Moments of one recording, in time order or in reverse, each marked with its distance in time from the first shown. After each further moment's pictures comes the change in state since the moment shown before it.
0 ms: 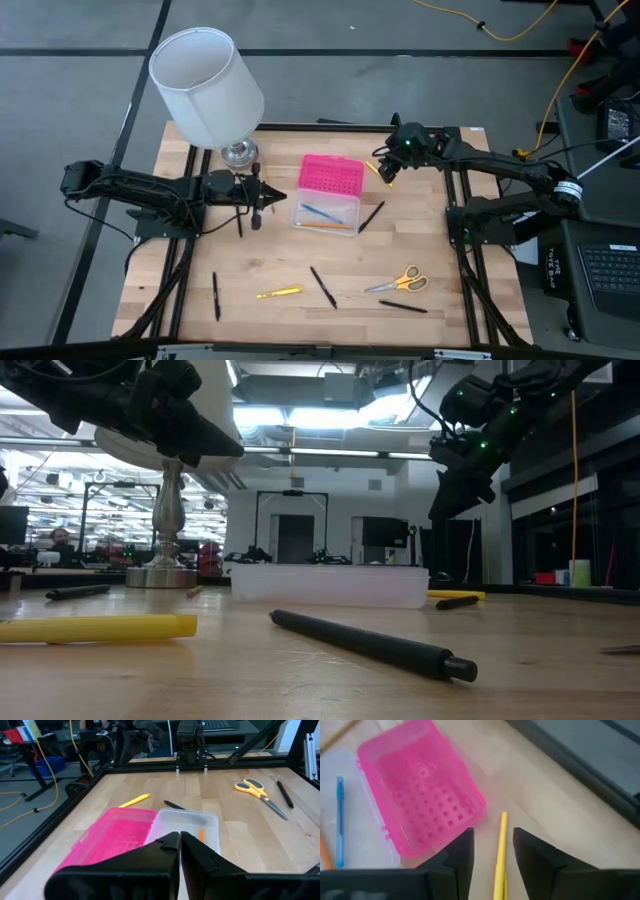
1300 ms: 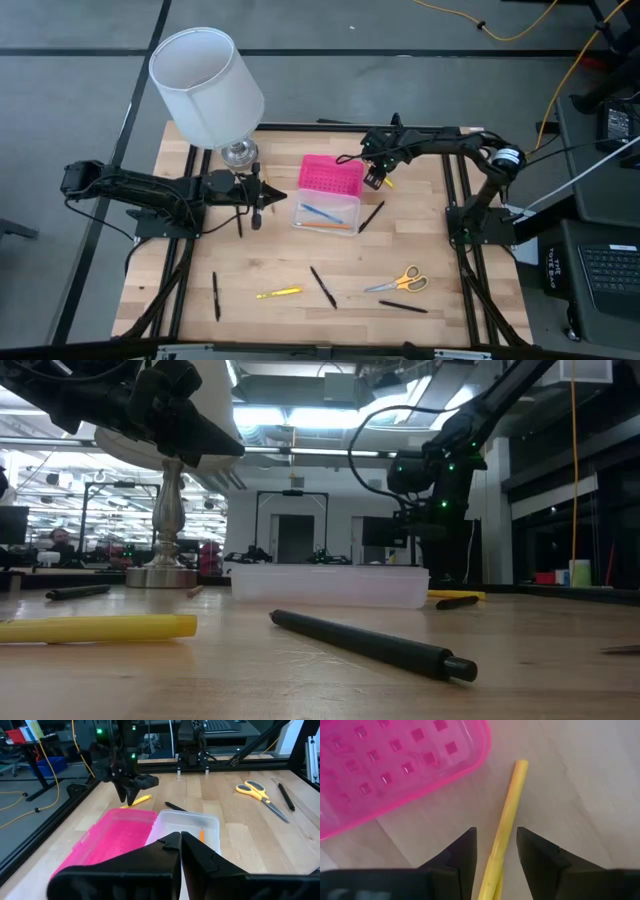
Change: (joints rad) left arm 0.001 0.000 0.000 0.007 -0.001 -0.008; right arm -0.018 0.529 0.237 -0.182 0.011 -0.159
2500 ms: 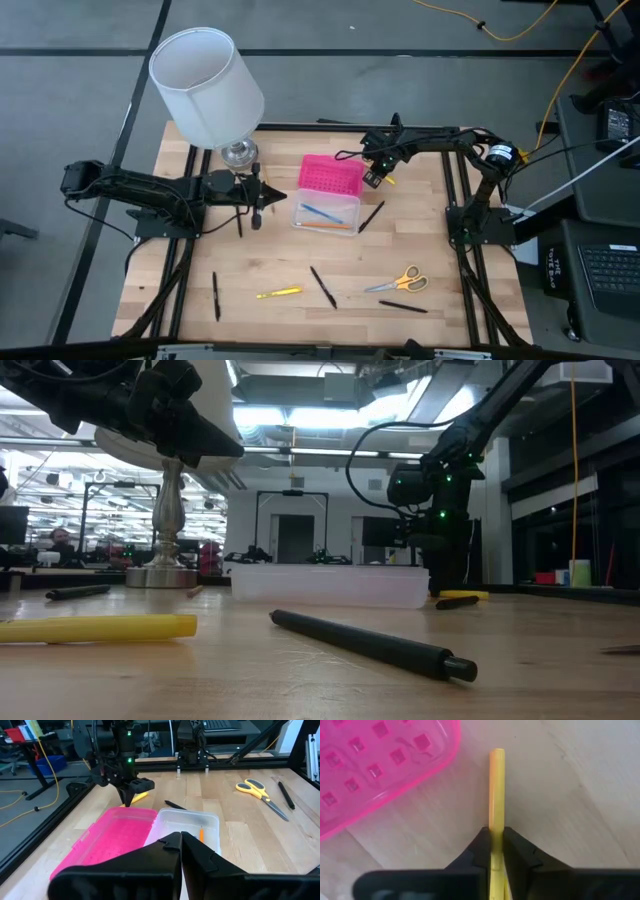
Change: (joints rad) left arm 0.000 0.000 0.000 -0.008 0.001 0.000; right arm -0.039 0.066 0.001 0.008 -0.014 0.057
